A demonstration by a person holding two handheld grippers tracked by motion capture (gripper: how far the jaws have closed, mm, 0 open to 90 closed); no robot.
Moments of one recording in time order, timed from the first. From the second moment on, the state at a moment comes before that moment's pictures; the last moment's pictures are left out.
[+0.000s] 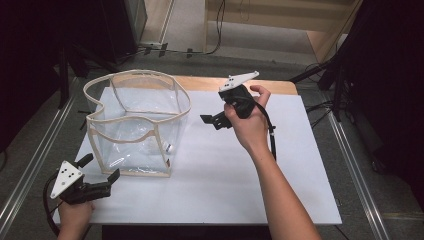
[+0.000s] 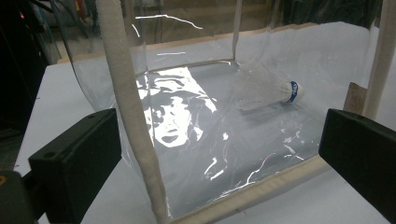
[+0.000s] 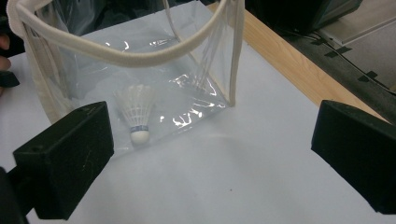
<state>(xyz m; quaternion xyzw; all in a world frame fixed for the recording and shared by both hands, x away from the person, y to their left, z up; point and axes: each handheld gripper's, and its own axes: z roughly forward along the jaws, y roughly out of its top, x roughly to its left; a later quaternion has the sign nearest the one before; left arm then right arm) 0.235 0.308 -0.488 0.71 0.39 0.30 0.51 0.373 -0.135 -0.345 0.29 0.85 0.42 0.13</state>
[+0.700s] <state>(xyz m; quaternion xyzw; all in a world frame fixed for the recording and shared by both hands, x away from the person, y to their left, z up) 0.235 0.308 -0.488 0.71 0.39 0.30 0.51 0.364 -0.158 -0.373 0.31 0.84 0.43 0.13</state>
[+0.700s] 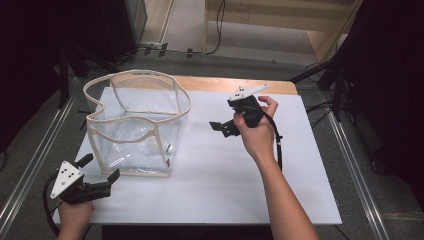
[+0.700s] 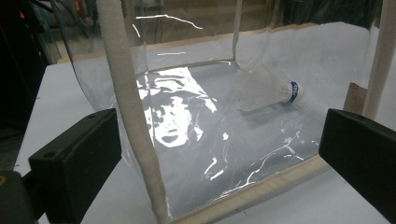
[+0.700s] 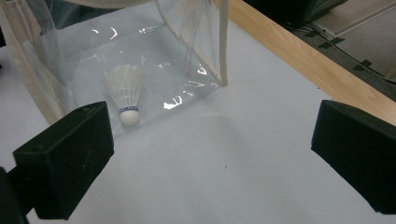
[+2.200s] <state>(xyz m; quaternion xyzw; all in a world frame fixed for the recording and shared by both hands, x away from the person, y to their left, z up) 0.235 0.308 -0.488 0.71 0.39 0.30 0.51 0.333 -0.224 -0.434 0.37 0.81 0.43 0.13</state>
